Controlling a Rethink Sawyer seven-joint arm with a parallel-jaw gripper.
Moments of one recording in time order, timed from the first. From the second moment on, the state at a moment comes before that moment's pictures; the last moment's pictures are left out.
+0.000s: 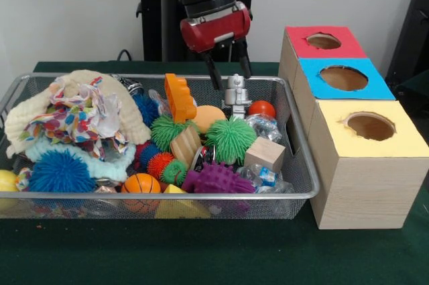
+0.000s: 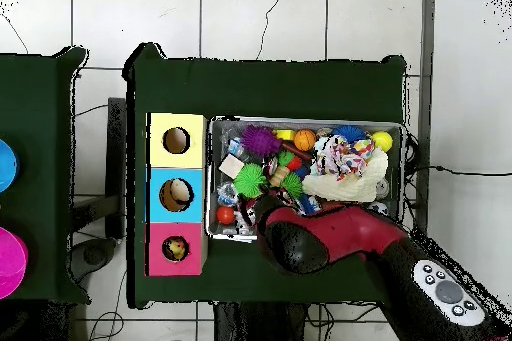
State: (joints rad) arm -0.86 -0.70 0.70 2.06 -0.69 0.20 1.56
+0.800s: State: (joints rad) arm -0.59 -0.69 0.28 1.99 -0.82 -0.18 1.56
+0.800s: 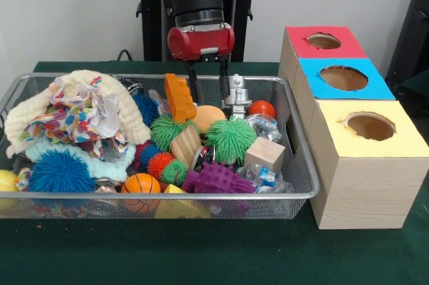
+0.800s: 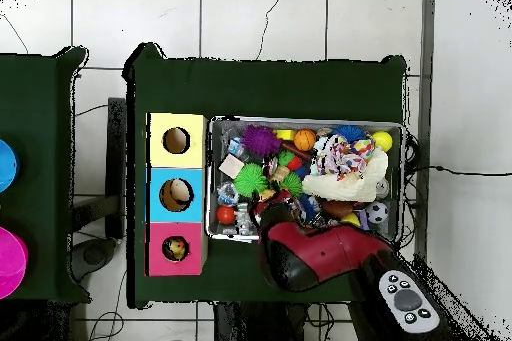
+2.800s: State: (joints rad) arm -0.25 -0.63 0.14 2.05 -0.43 0.00 1.59
